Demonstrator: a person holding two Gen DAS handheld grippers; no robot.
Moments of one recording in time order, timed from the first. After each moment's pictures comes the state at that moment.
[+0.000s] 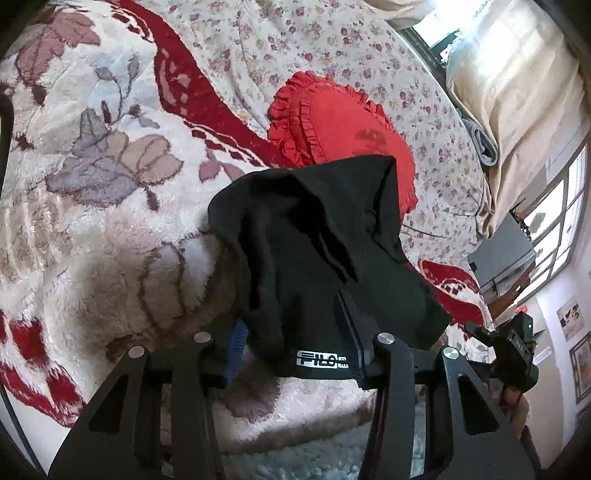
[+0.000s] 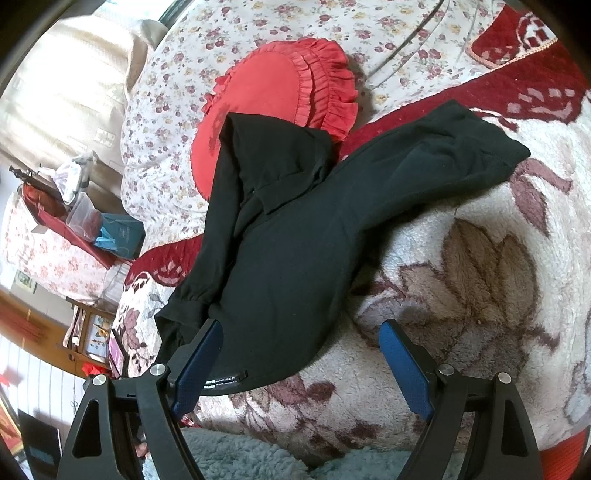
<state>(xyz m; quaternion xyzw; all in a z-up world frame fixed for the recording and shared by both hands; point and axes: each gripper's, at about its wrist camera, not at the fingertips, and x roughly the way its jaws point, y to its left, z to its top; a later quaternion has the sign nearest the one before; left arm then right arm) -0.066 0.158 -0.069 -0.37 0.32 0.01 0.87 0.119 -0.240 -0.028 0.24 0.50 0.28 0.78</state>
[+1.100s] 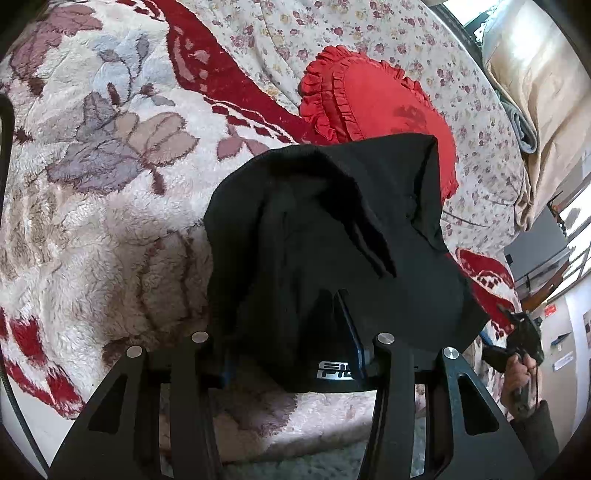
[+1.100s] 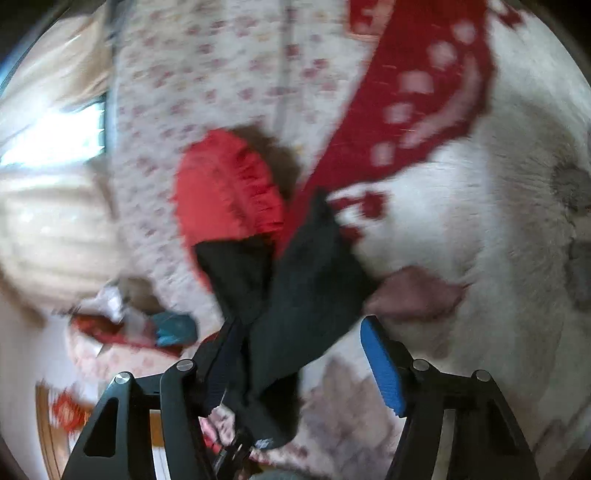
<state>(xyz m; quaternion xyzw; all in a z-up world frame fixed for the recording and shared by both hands) -0.039 0.155 -0.080 -0.35 0.38 0.06 0.85 0.214 -0.393 -0.088 0.48 0.51 0.24 0.67</state>
